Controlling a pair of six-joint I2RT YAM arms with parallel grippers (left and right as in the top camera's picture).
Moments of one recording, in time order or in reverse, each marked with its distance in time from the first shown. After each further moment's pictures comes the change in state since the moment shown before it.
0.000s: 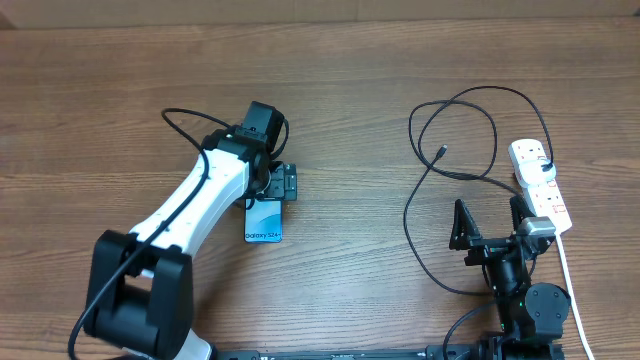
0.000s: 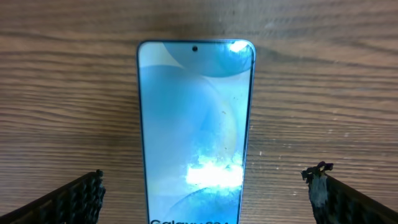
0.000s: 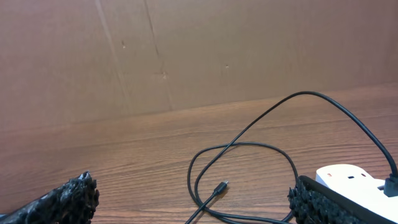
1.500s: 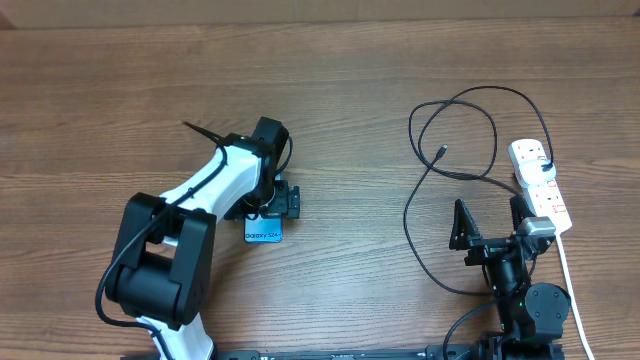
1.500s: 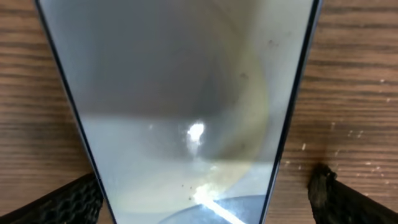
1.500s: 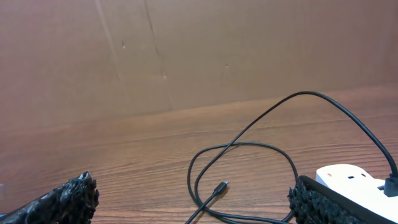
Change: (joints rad) left arm 0.002 0.150 -0.029 -0.017 0.075 0.019; right arm 0.000 0.000 0.000 0.000 0.000 0.000
